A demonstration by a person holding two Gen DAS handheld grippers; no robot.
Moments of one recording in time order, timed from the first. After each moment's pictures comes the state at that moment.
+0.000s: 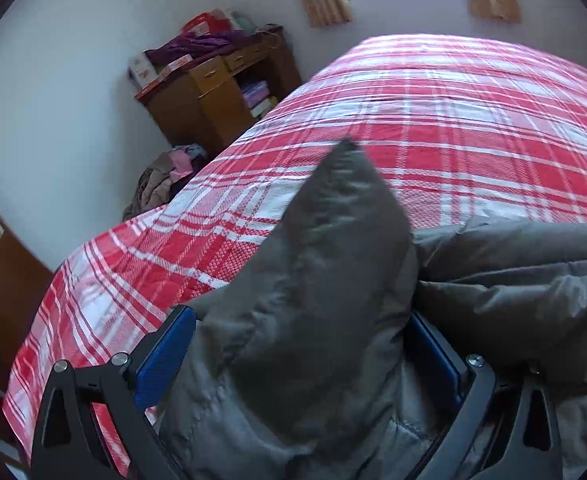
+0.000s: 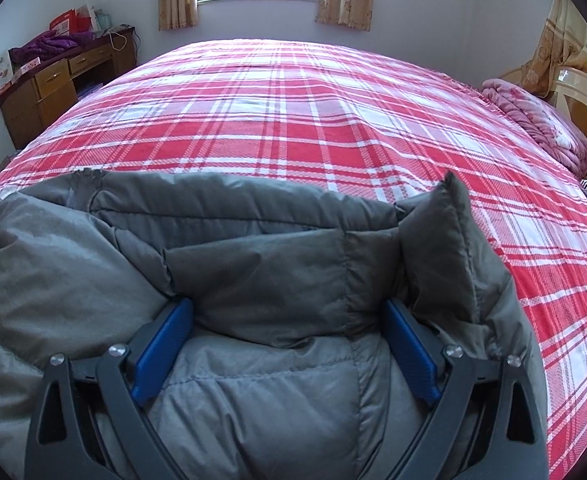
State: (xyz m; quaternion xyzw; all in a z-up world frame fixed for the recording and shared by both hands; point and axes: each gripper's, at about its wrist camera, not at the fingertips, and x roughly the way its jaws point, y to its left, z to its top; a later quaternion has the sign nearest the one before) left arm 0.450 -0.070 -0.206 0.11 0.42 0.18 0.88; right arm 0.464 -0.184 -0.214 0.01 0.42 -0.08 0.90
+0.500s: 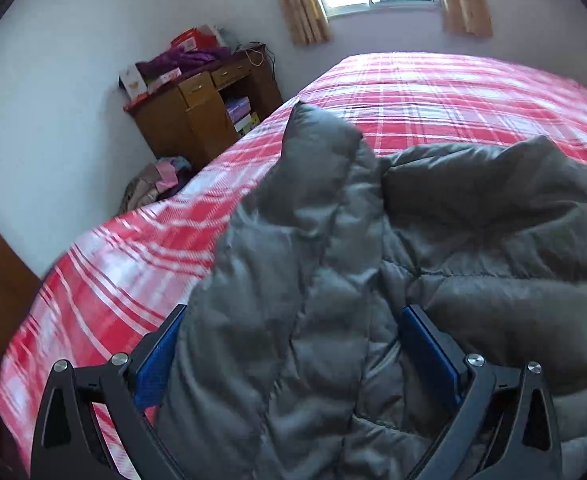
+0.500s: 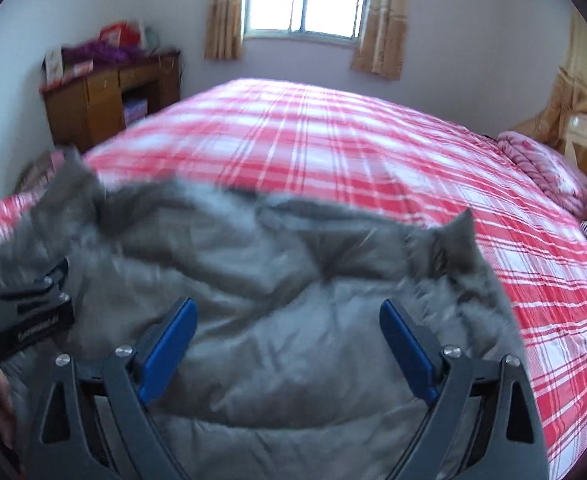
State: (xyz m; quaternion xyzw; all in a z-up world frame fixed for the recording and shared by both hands) left arm 0.362 -0.059 -0.202 0.08 0.38 0.14 0.91; right arm 0.392 -0.098 -0.177 -0.04 0.36 -0.04 0.93
